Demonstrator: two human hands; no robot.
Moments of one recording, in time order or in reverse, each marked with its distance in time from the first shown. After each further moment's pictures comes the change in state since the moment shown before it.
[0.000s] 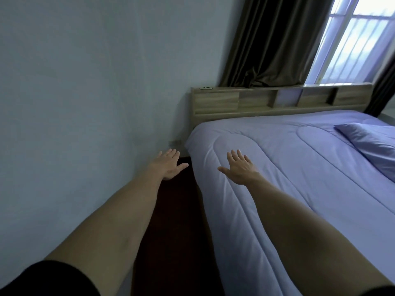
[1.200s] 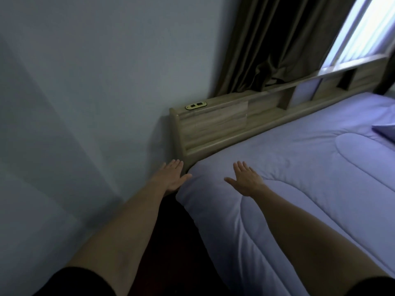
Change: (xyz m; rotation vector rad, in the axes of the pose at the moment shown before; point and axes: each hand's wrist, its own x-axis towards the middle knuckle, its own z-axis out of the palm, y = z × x) left_hand 0.677 -0.176 -0.038 -0.020 -0.159 0.296; right_hand 0.609 0.067 0.015 0.114 -0.150 0.290
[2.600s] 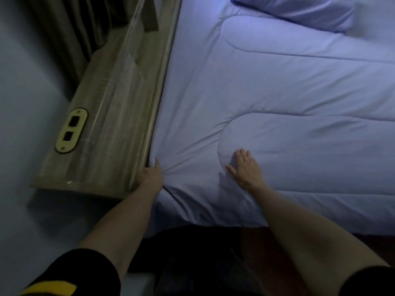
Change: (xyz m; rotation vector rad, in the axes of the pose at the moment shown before) left_hand 0.307 0.018 0.029 -0.066 -0.270 0.241; right_hand 0.074 -0.009 0.118 0.518 0.057 1.098
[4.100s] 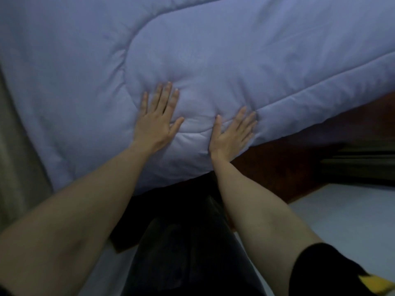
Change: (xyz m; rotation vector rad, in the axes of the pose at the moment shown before) left_hand 0.016 0.145 0.177 0.513 0.270 1.261; right_hand -0.027 0.091 0.130 0.438 0.683 0.989
